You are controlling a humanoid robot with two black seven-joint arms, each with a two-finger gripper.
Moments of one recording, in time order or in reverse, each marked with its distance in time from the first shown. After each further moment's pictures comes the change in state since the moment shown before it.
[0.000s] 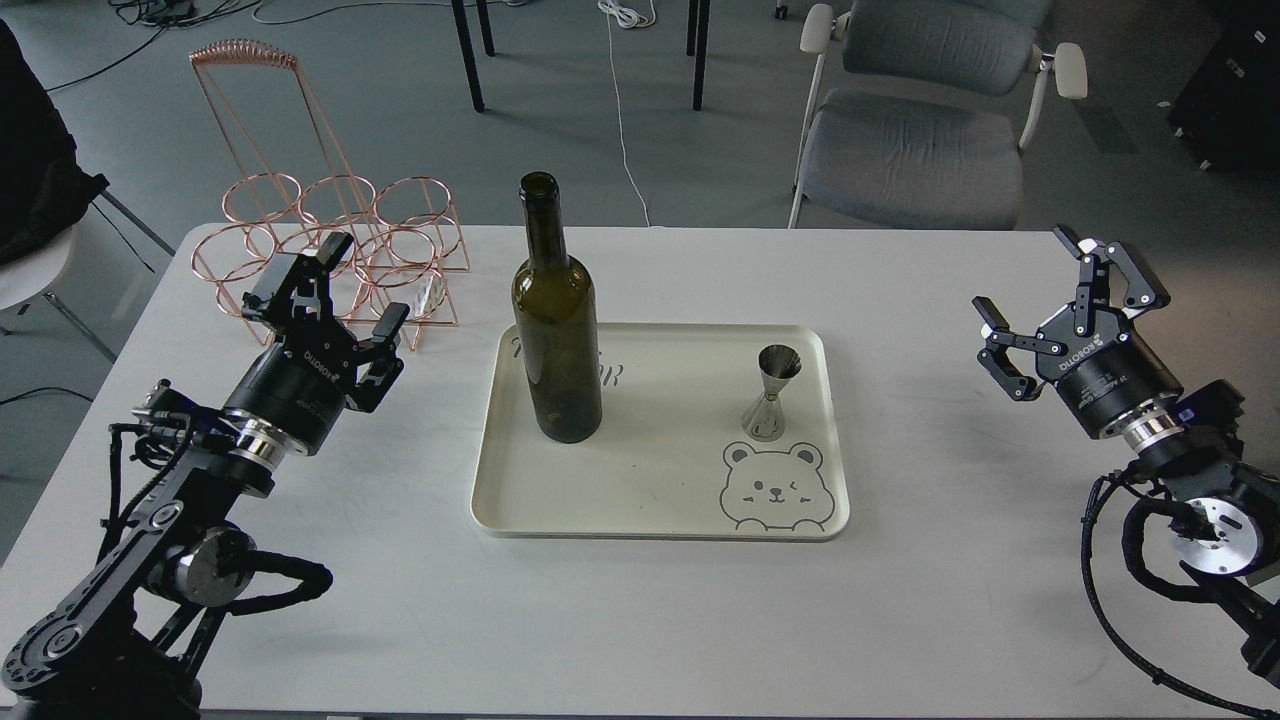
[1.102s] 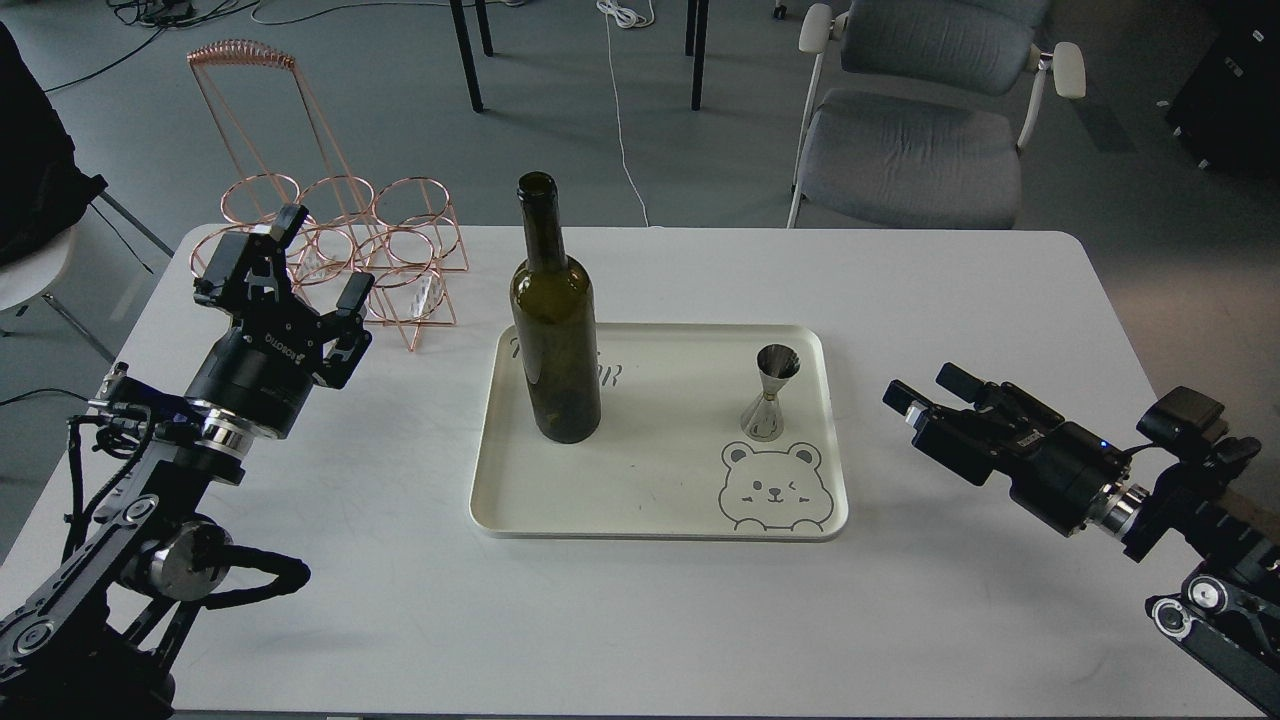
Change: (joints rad) left arm -0.014 0.057 0.005 -0.006 0.005 -0.002 -0.108; right arm -0.188 -0.090 0.041 0.369 -1.677 -0.771 0.000
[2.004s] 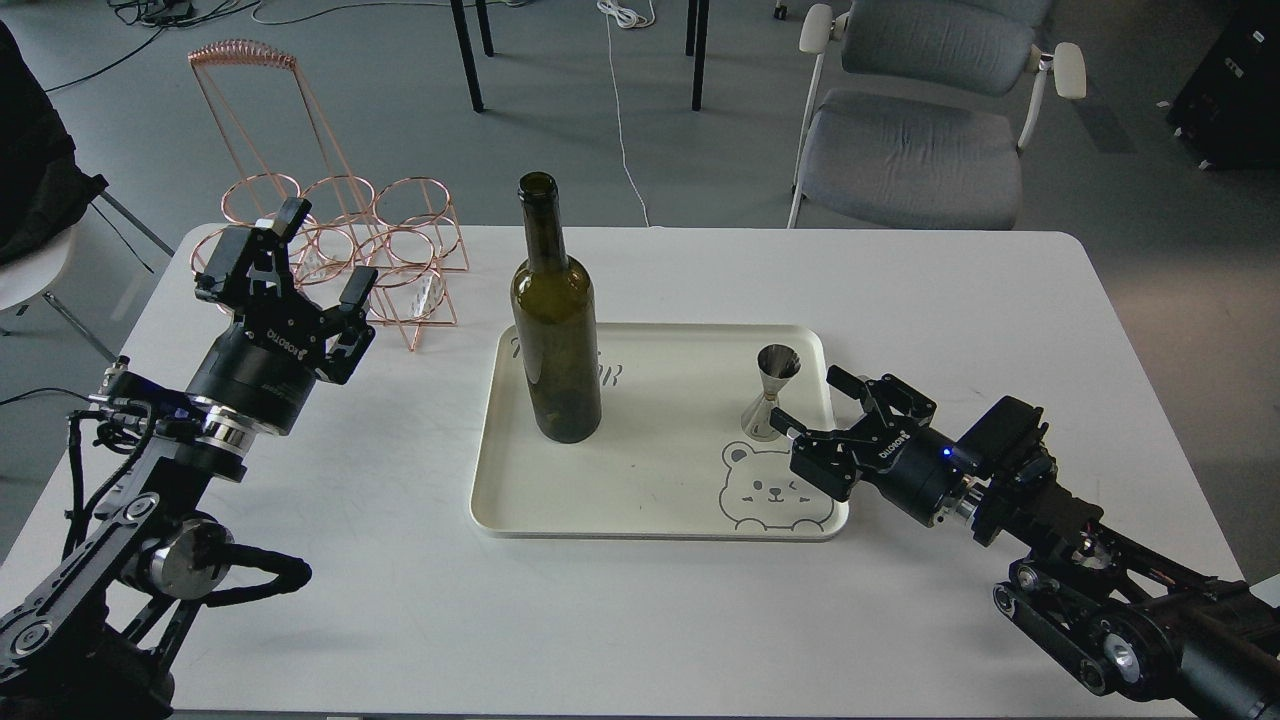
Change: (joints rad) left arm 0.002 0.005 0.004 -0.026 0.002 0.008 -0.001; right arm 0.190 0.387 -0.065 -0.435 -0.385 -0.135 0.000
